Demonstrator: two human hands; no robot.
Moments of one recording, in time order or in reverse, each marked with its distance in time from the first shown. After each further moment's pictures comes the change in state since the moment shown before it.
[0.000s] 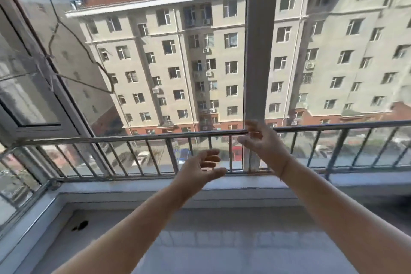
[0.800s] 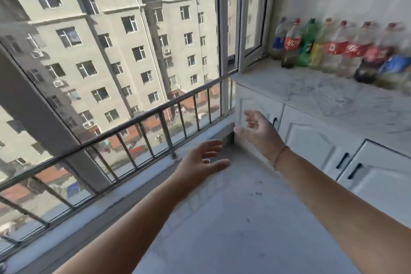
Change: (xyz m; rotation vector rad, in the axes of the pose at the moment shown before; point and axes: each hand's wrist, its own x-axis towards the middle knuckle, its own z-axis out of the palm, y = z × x) left_hand 0.030 0.162 0.538 -0.012 -0.717 0.218; right_hand -0.254 0.155 -0.488 -0.120 0.690 0.378
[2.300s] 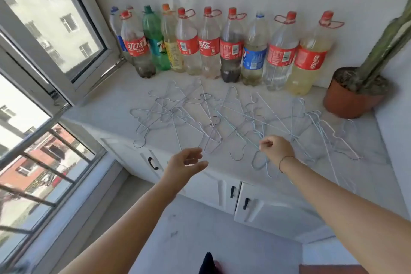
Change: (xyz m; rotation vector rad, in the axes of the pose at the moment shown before) left_hand 0.498 0.069 0.451 -0.026 -0.372 -0.115; right_hand 0.219 0.366 -0.558 -0.461 0.435 0.654
